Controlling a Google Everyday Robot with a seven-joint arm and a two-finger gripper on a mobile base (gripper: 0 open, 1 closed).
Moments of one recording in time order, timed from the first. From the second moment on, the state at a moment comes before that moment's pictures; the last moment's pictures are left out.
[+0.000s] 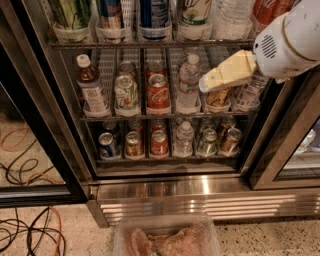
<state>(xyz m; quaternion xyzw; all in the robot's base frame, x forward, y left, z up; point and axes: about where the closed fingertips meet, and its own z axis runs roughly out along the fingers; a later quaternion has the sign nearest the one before) 0.513 -0.176 0.977 -0.14 0.94 0.08 0.29</state>
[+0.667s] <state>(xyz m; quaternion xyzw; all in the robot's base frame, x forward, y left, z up) 0.528 -0.156 0.988 -0.07 0.94 0.12 0.31</state>
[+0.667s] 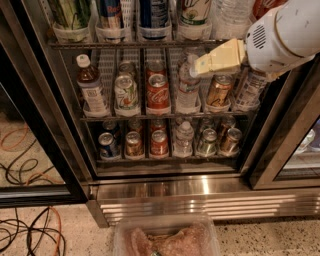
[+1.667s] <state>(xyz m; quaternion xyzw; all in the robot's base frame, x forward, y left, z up) 0.552 -0.112 1.014 -0.03 0.90 0.15 0.41</state>
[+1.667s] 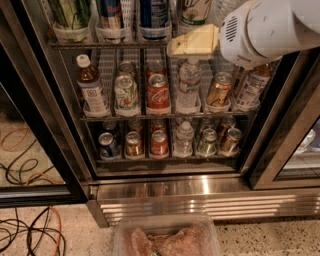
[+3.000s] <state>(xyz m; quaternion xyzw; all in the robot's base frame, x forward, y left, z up) 0.588 -0.098 1.036 -0.02 0.85 0.14 0.50</state>
